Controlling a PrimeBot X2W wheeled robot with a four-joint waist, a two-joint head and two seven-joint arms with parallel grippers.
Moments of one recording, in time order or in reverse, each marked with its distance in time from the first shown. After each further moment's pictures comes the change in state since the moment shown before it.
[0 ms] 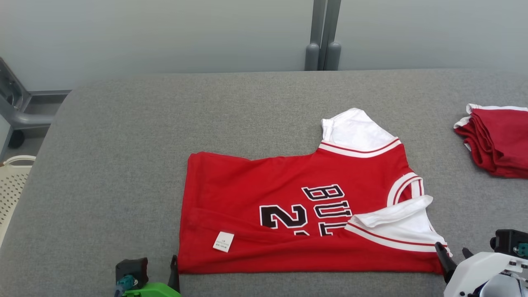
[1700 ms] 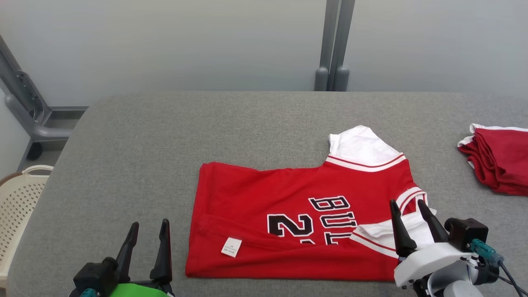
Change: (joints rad) left arm 0.195 -0.298 0.651 -0.191 0.393 -0.505 -0.133; right arm -0.125 0.000 0.263 0.154 -0.022 -0.001 -0.583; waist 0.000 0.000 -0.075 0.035
